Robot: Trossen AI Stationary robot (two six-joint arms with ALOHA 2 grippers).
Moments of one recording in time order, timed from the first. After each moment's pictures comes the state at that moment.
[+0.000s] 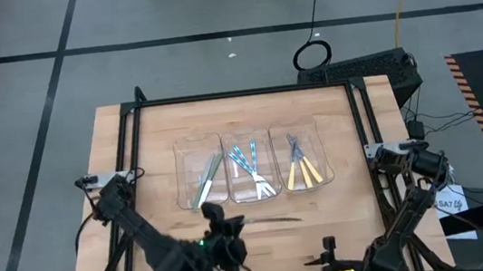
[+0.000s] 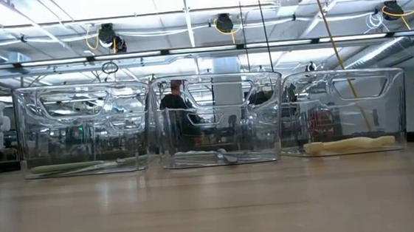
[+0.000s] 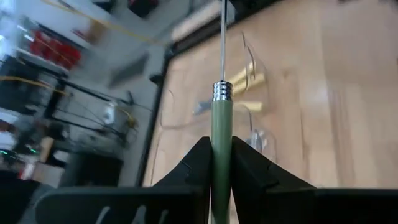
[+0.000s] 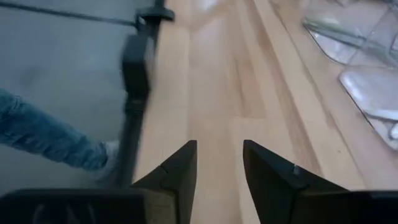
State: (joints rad) left arm -0.73 2.15 2.35 -1.51 -1.04 -0.42; right arm 1.05 1.90 1.18 -0.30 0.87 0.76
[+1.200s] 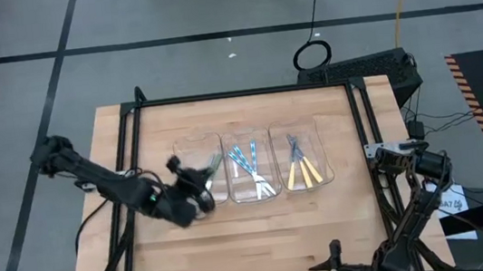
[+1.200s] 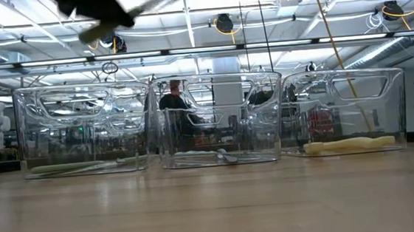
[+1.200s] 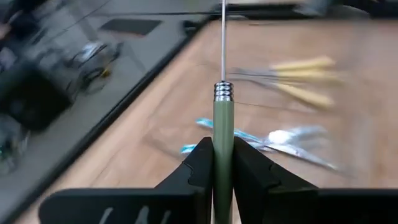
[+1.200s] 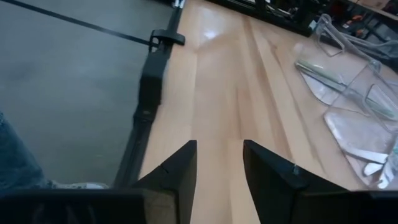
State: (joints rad) left arm -0.50 1.37 1.02 -0.55 -0.96 -0.53; right arm 1.12 1.90 1.18 -0.23 1.00 0.59
